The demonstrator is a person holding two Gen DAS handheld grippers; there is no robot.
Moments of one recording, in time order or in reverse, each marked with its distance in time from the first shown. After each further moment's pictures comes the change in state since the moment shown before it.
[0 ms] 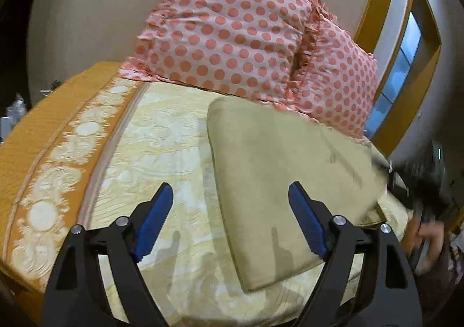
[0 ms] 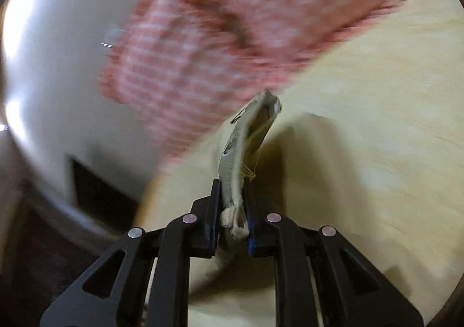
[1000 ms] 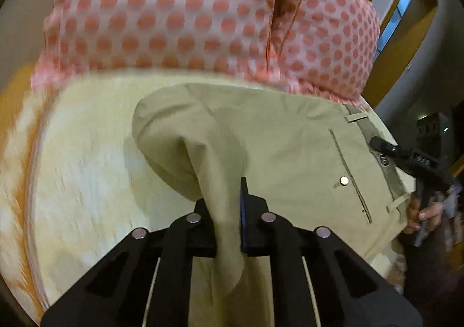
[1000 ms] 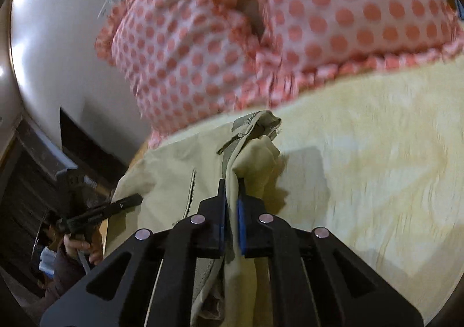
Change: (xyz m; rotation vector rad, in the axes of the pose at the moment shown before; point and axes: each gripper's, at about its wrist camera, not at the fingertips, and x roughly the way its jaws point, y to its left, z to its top) left arm 0.154 -0.025 0.100 0.150 0.259 -0.076; right arm 0.068 0.001 0.097 -0.225 0.151 0.082
